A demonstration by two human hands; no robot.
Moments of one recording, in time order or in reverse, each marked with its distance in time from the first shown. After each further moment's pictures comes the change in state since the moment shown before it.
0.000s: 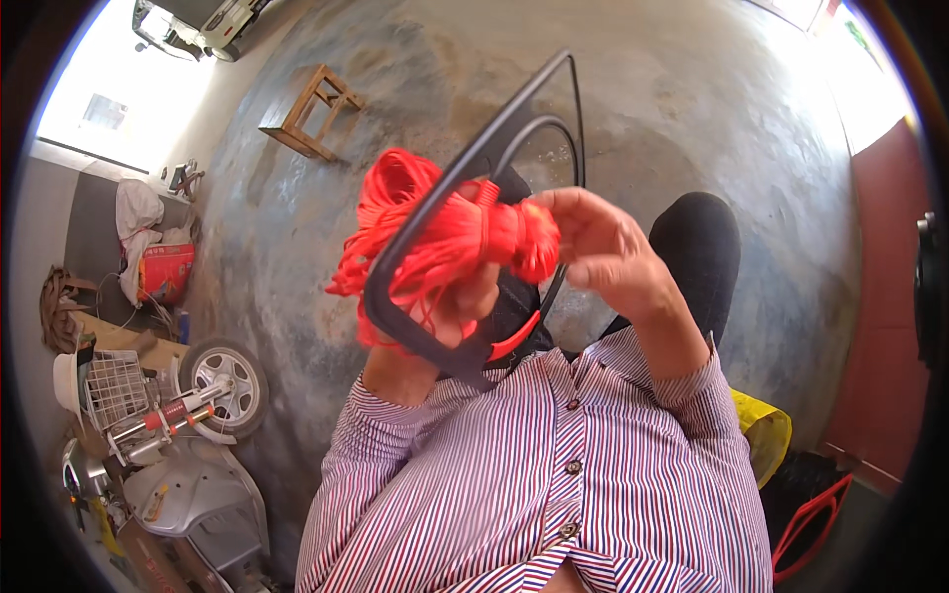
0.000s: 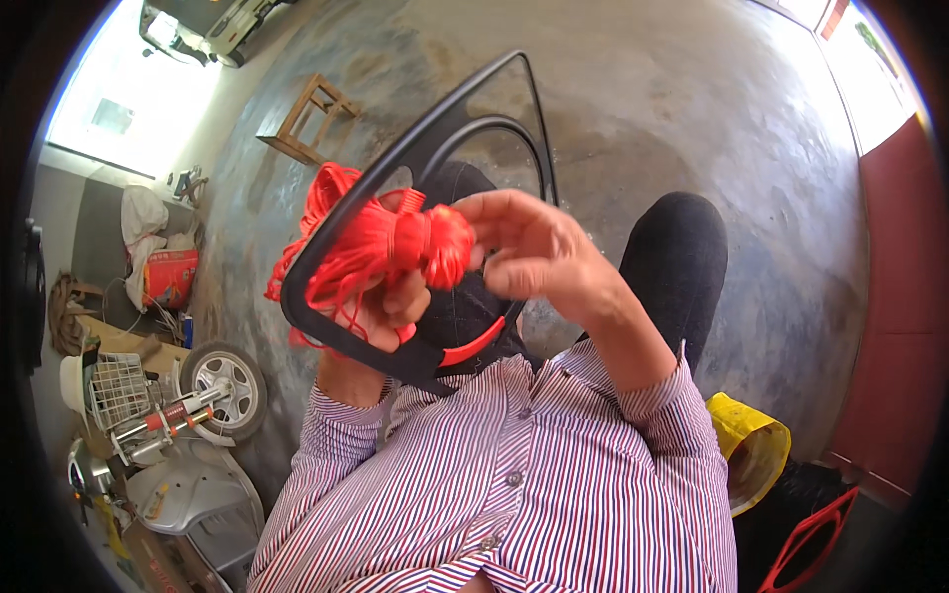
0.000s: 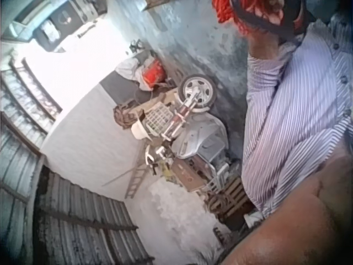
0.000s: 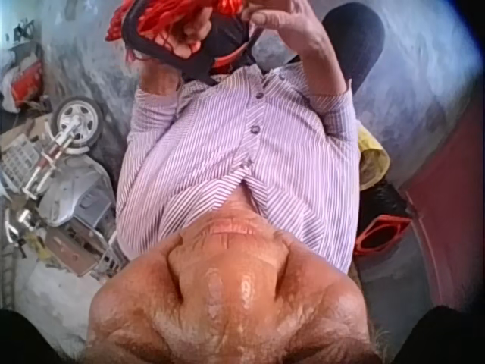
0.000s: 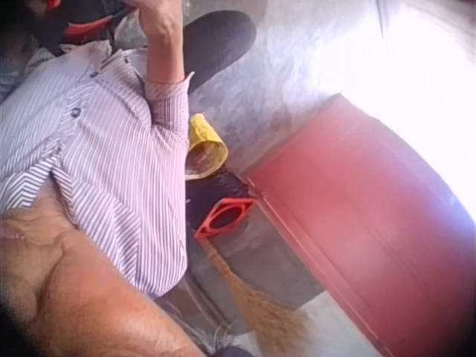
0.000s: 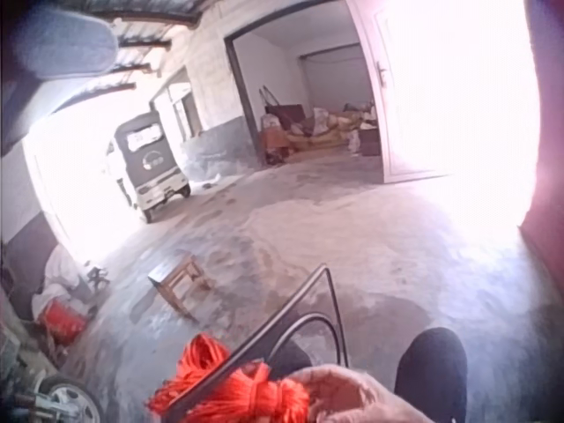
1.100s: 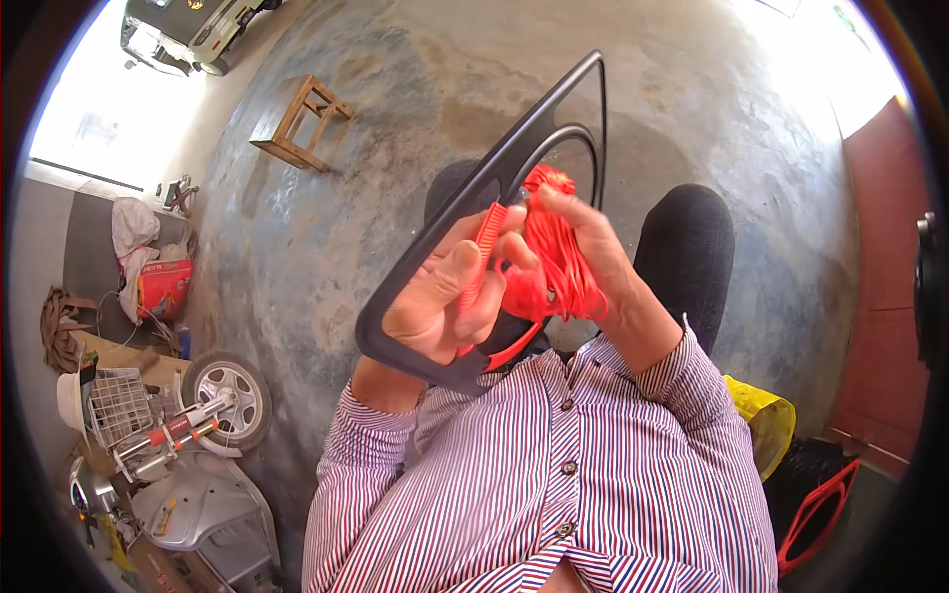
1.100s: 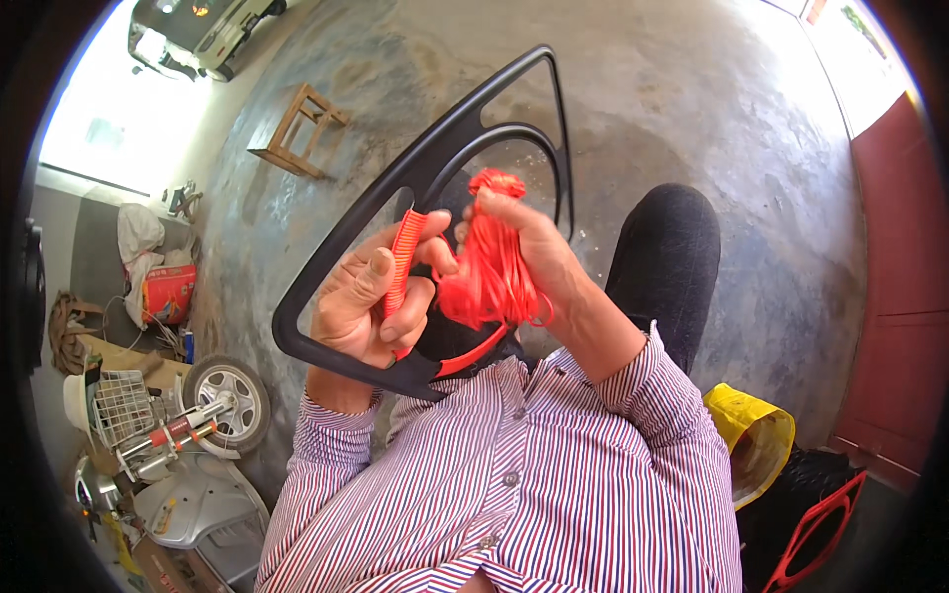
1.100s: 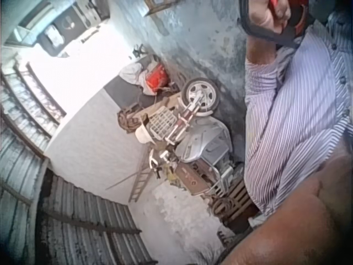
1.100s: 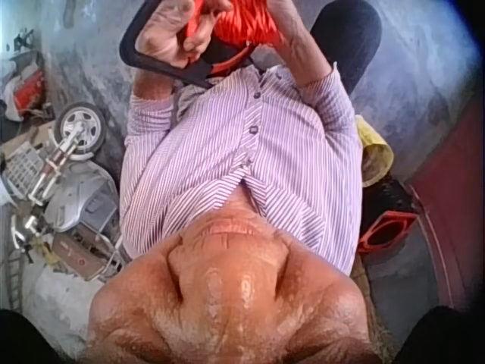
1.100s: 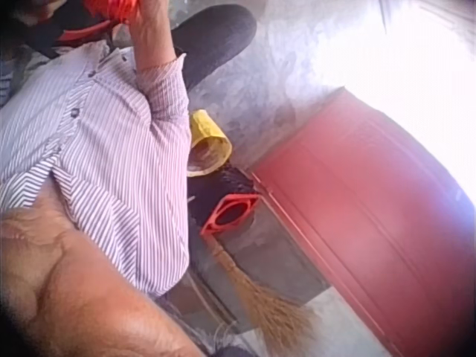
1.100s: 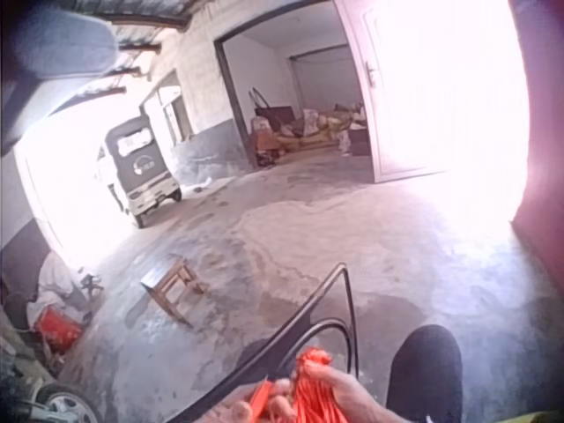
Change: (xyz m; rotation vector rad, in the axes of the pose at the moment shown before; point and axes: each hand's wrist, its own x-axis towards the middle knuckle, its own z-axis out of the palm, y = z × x) left_hand -0.002 0.001 0.011 0.451 -0.037 -0.123; right_hand 0.016 0.027 -0.004 0.692 0.293 0.223
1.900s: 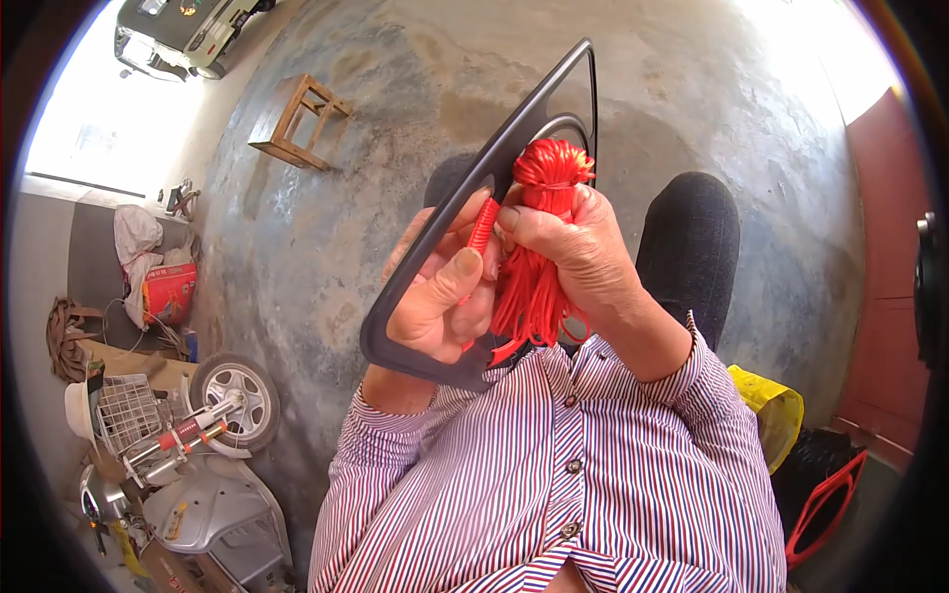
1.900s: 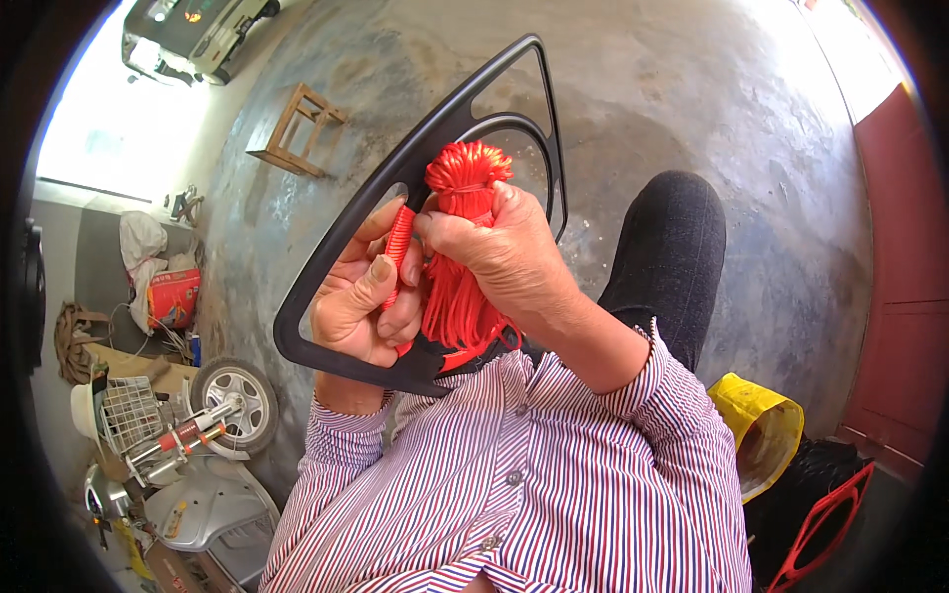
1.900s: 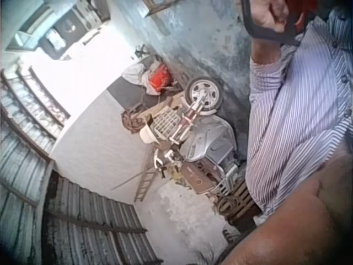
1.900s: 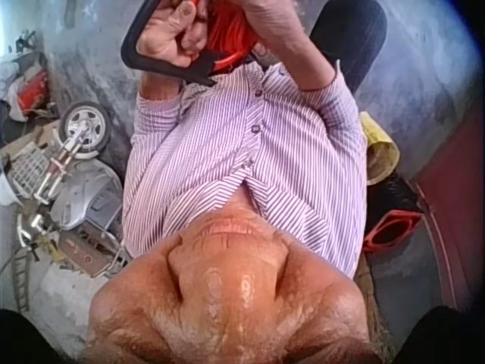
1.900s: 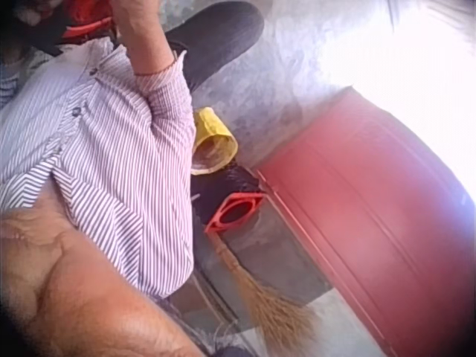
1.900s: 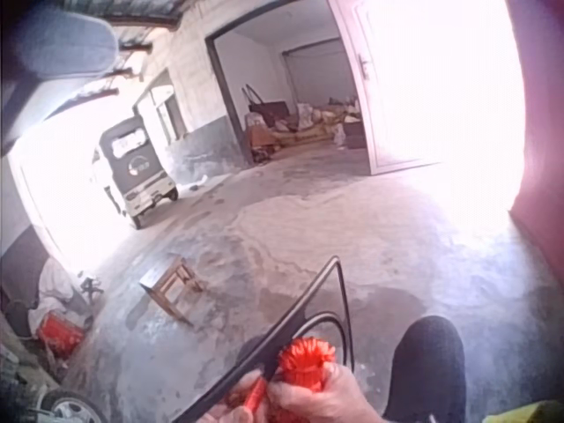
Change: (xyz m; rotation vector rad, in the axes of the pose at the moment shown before) left_hand -0.002 -0.008 0.000 -0.034 0.100 0.115; right_hand -0.020 0.014 0.061 -0.564 0.061 -0.343
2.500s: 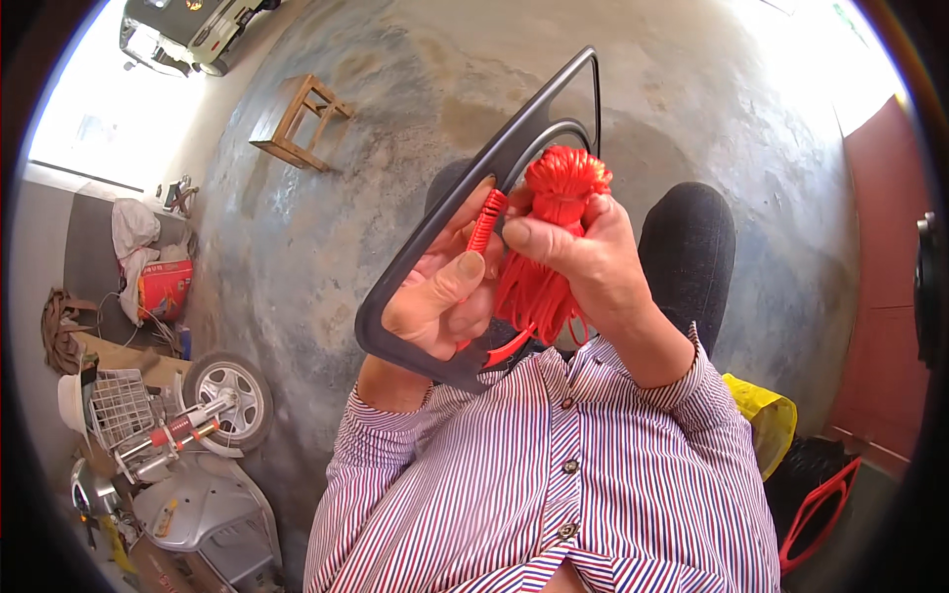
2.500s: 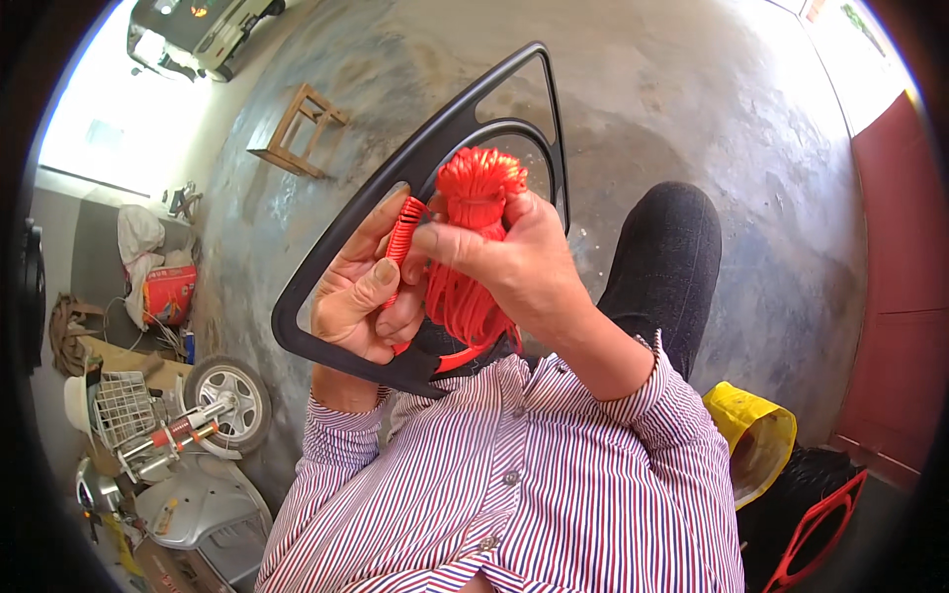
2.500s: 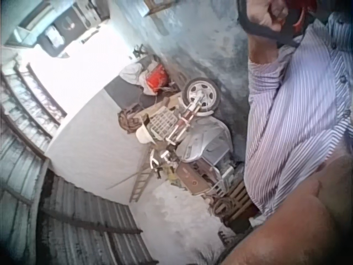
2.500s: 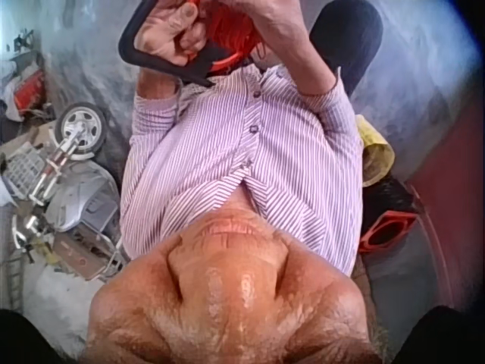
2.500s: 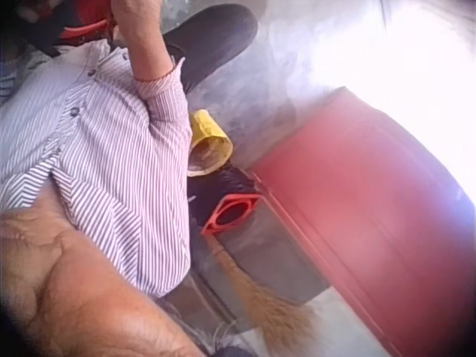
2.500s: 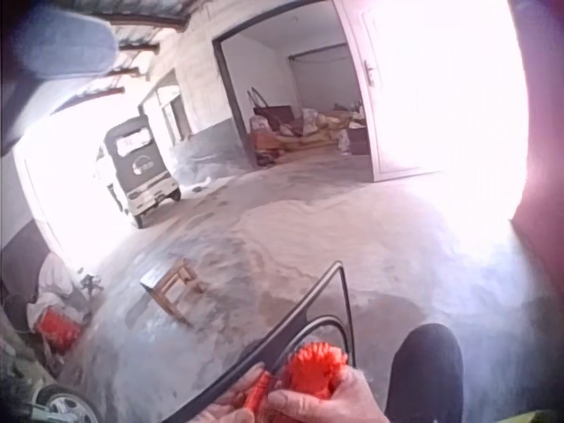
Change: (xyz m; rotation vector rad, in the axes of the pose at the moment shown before) left_hand 0.000 0.008 0.002 -0.024 -0.032 -0.068; right_hand -0.007 -0.008 0.003 -0.160 0.002 -0.147
